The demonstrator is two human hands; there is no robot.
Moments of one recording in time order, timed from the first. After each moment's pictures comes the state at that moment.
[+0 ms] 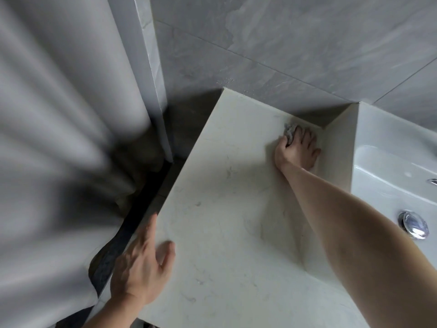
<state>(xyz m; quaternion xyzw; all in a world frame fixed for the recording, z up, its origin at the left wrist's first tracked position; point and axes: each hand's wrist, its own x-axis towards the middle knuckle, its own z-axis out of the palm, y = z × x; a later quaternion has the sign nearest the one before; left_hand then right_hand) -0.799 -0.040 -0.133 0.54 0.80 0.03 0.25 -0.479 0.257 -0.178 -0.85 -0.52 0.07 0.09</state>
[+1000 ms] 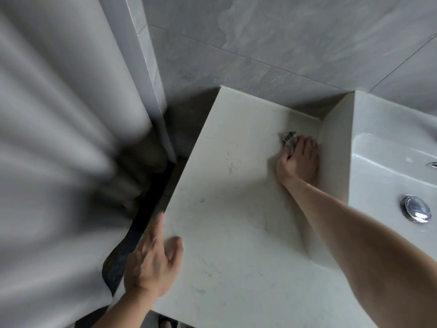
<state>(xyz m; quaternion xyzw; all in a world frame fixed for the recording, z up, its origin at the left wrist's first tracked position) -0.798 -0.043 -0.138 0.53 0.81 0.05 0.24 -0.475 0.198 -0.187 -0.83 -0.53 0.04 0.14</state>
